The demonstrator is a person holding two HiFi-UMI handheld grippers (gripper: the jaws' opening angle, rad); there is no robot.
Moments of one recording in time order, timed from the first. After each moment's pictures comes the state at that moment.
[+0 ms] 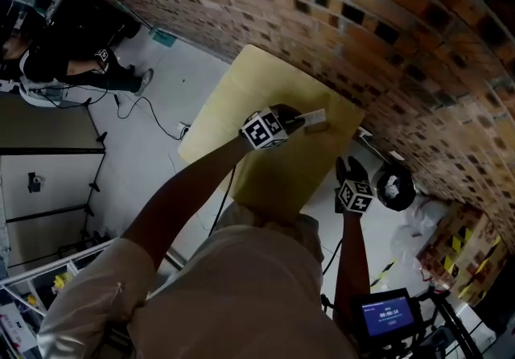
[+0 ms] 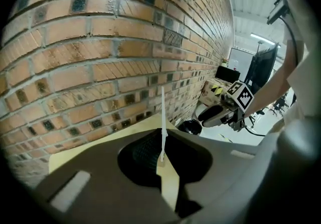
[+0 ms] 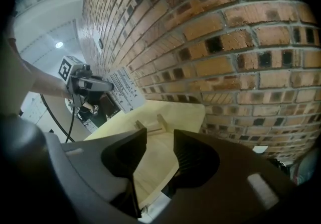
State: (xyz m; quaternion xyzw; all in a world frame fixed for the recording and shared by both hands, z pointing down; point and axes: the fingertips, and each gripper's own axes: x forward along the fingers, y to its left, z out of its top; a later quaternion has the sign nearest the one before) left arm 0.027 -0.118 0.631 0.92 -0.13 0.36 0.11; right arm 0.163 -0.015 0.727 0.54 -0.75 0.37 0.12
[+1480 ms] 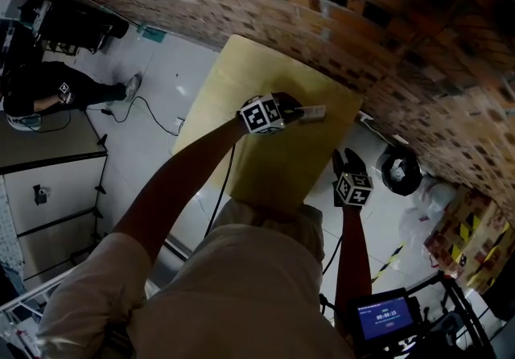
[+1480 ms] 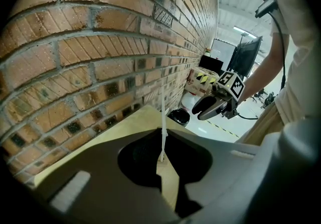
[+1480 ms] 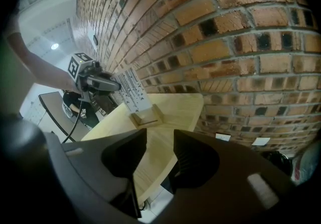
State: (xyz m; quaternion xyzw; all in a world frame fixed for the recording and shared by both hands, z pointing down) left arm 0.050 -0.126 0.682 0.91 -0.01 0.40 0.09; right arm 0.163 -0.012 0.763 0.53 -0.74 0.40 0.13
